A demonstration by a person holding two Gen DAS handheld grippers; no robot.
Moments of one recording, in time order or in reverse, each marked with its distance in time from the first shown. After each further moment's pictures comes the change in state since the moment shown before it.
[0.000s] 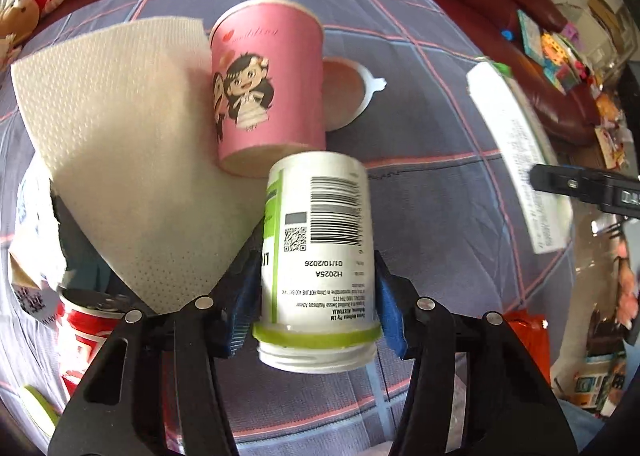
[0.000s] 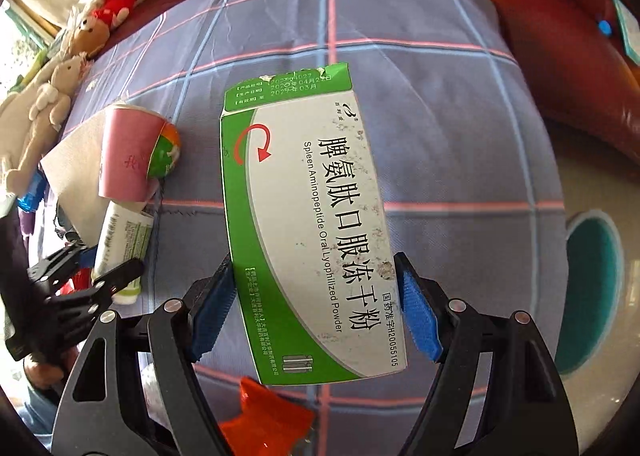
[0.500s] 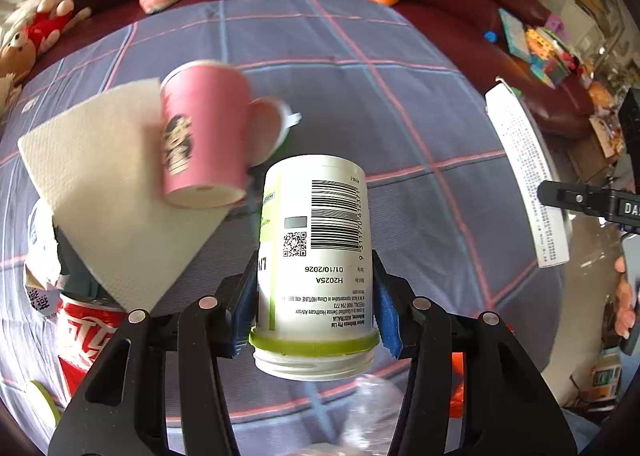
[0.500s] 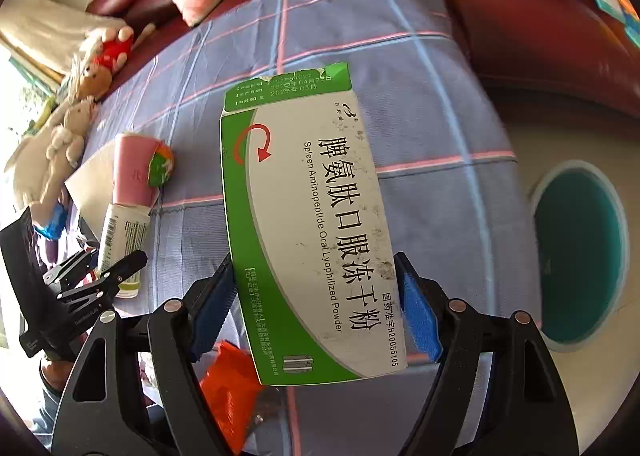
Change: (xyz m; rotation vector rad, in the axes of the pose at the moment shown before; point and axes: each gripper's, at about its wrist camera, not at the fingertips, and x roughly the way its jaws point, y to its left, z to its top) left arm -0.030 -0.058 0.007 0.082 -0.082 0.001; right arm -0.041 -0.062 -0.037 0.123 -0.097 0.074
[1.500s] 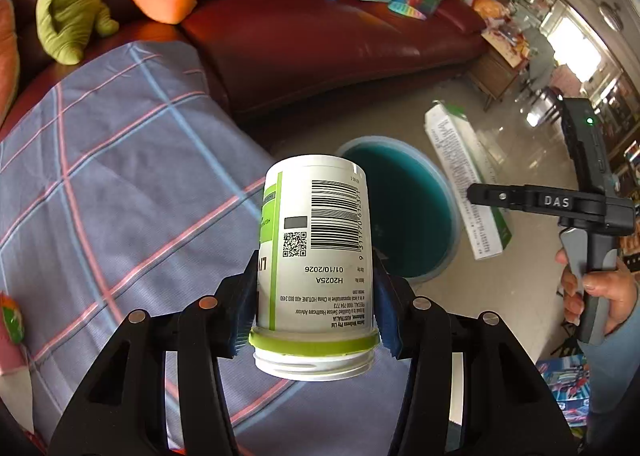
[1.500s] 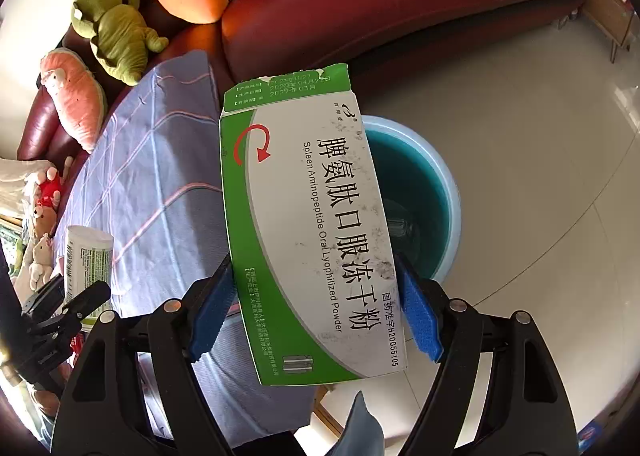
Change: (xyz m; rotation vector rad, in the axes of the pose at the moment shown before) left arm 0.059 -0.292 0.063 0.385 0.043 -0.241; right arm -0.090 -0.261 -0.059 0.415 -0.135 -0.113
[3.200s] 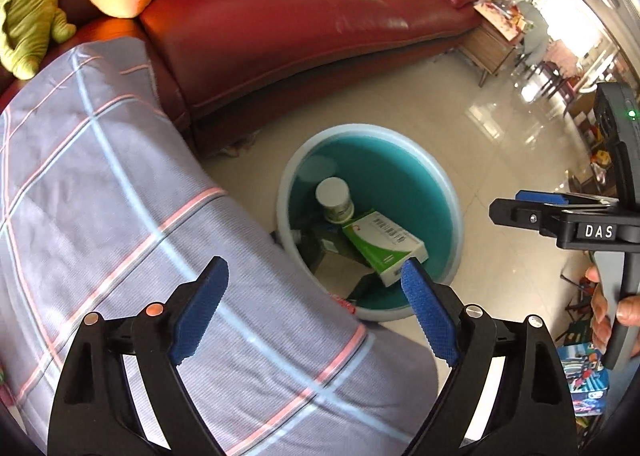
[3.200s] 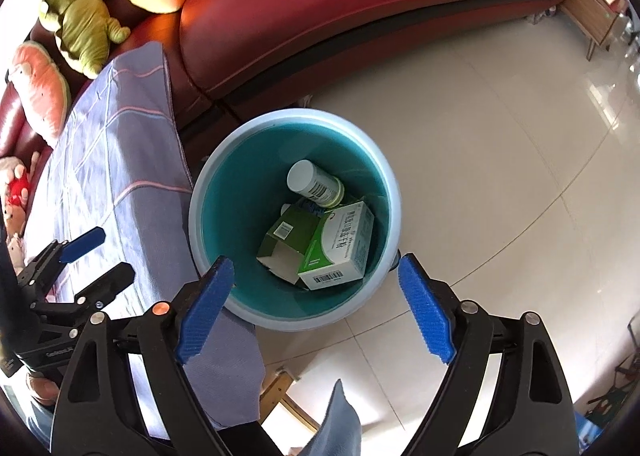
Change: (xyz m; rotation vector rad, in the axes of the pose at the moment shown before) left arm 0.070 -0.033 0.024 0.046 0.072 -0.006; right arm 0.003 -0.022 0.008 -0.005 0.055 -0.138
